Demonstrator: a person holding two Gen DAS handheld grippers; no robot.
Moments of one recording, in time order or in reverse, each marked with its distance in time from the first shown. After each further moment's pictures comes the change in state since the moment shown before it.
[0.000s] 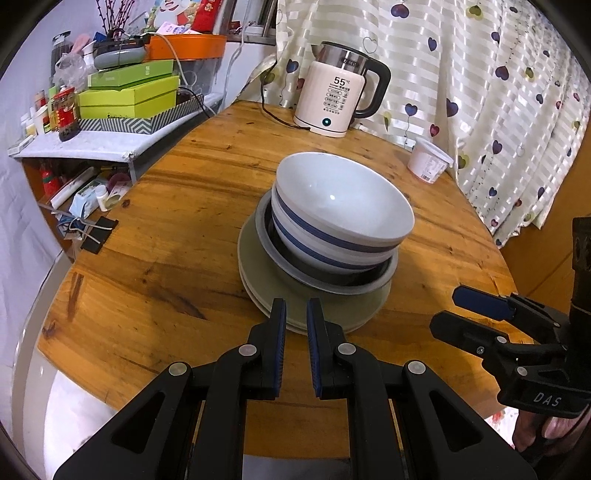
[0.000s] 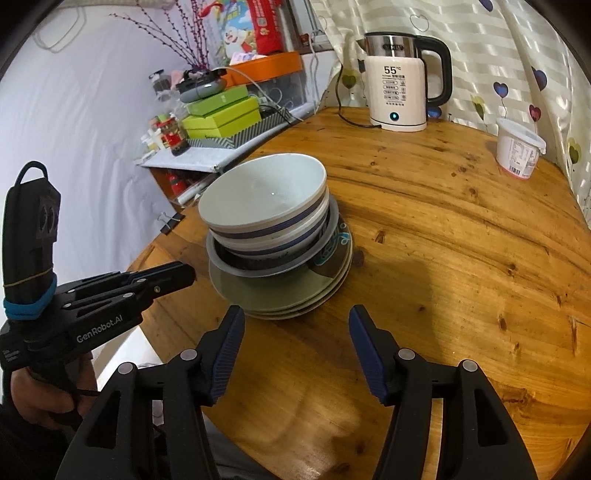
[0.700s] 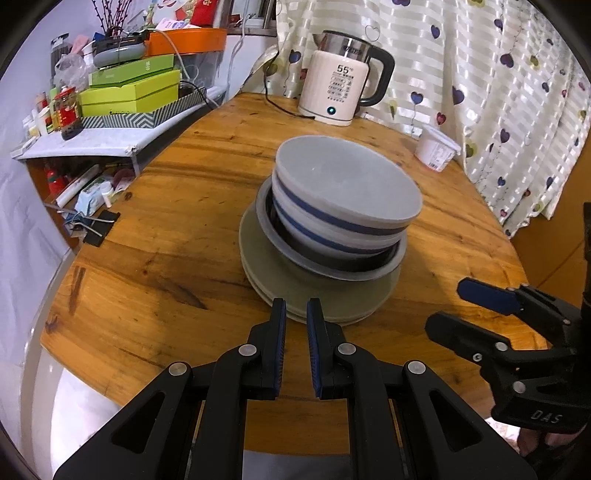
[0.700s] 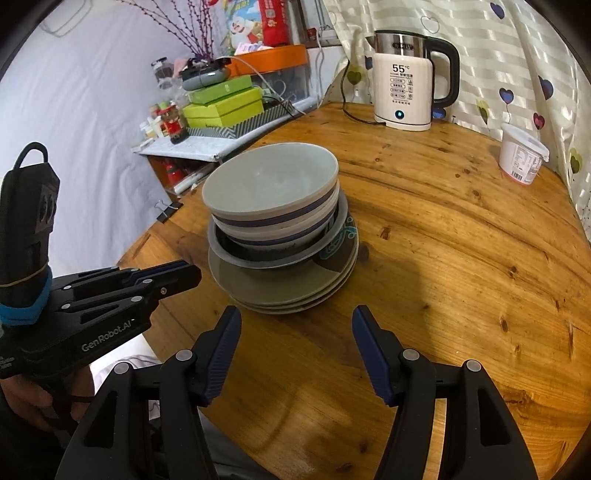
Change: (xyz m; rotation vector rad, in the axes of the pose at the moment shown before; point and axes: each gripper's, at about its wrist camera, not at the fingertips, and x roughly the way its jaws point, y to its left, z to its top) left arm 0.010 -0.005 -0.005 0.020 0.034 0.049; right arm 0.009 0.009 -0.001 -0.042 0.024 -0.031
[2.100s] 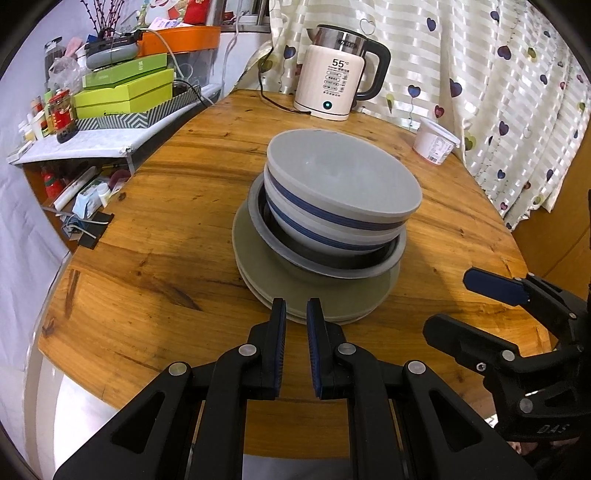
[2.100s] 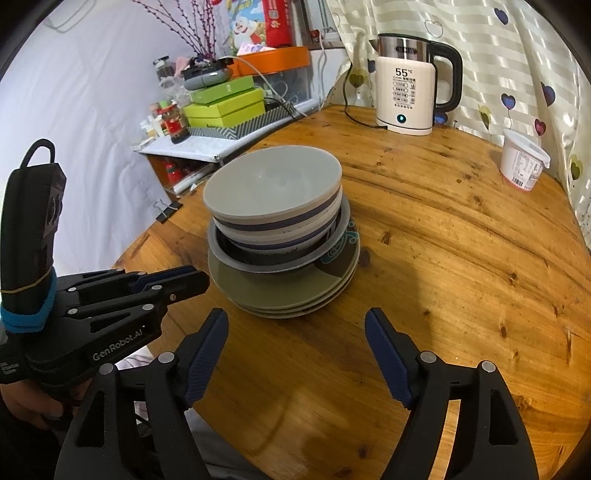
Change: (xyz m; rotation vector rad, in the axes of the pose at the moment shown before) left arm 0.006 -0.004 0.002 0.015 0.014 -0.002; right arm 0.001 0.003 0.001 -0.015 -0.009 -0.008
